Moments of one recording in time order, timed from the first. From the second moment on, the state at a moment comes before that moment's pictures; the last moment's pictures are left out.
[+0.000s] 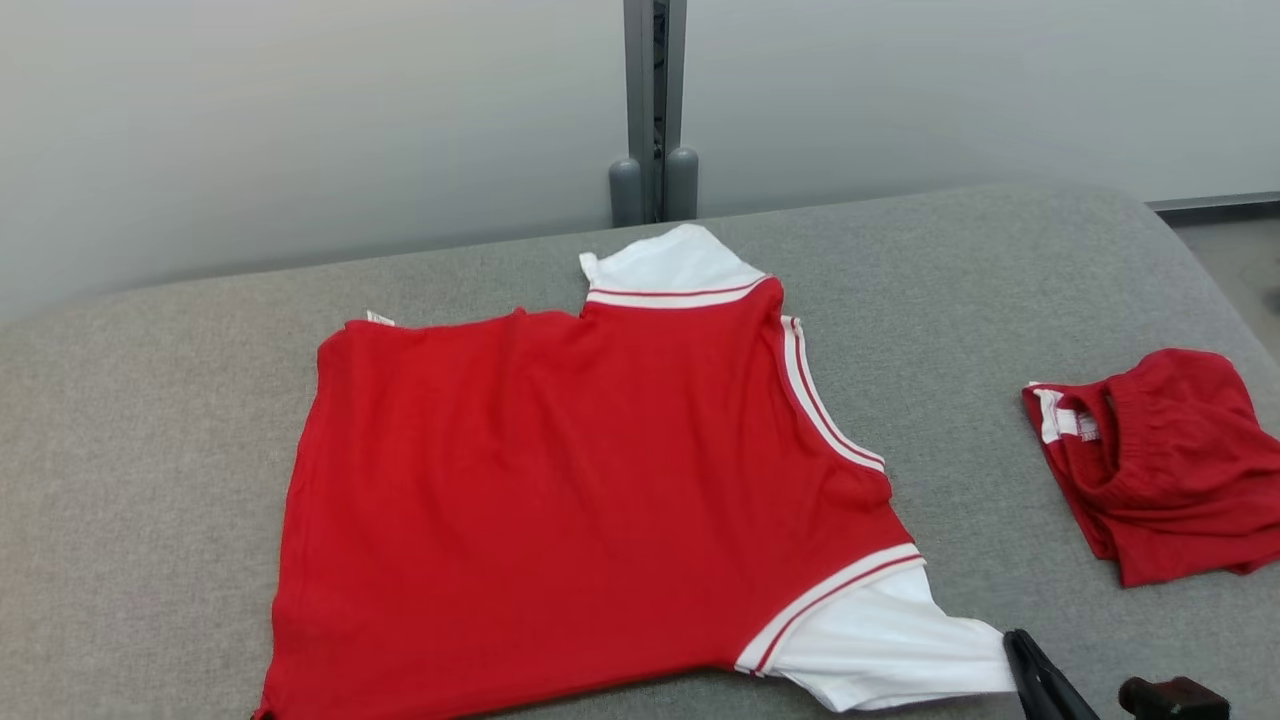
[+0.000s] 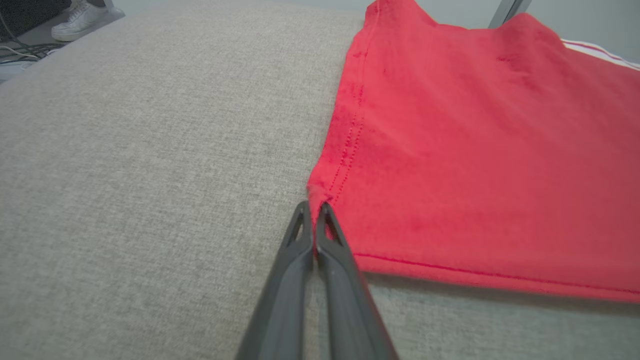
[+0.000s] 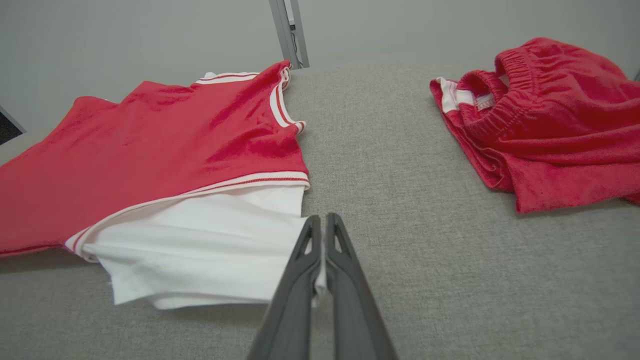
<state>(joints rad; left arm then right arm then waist) 0.10 0.05 0.08 0.53 -0.29 0.11 -0.26 0.07 -0.17 0.19 0.38 0.35 0.13 -0.26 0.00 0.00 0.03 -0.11</state>
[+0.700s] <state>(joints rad) -0.21 0.05 0.00 0.47 -0.16 0.07 -0.26 -0.25 -0.19 0.14 0.33 0.27 0.13 -0.26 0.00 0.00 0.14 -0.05</state>
